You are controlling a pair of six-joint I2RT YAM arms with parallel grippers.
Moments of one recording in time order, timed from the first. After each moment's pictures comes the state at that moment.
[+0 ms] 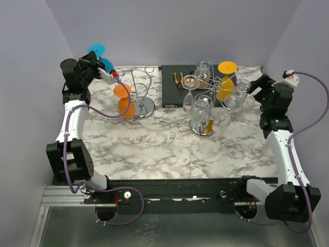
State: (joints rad) left arm 0.18 1.49 1.29 0.18 0.51 1.62; right arm -0.12 1.10 0.97 -0.04 0.15 0.35
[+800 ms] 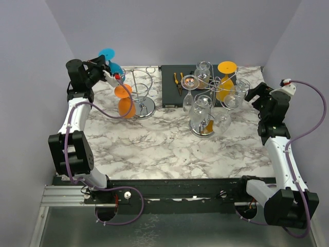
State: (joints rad) left arm 0.15 1.58 1.30 0.21 0.65 1.55; right arm -0.13 1.01 0.82 -0.01 0.15 0.38
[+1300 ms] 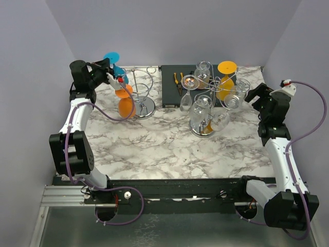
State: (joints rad) left arm 0.13 1.58 1.27 0.18 0.68 1.58; right arm -0.13 1.00 0.83 -0.03 0.15 0.38
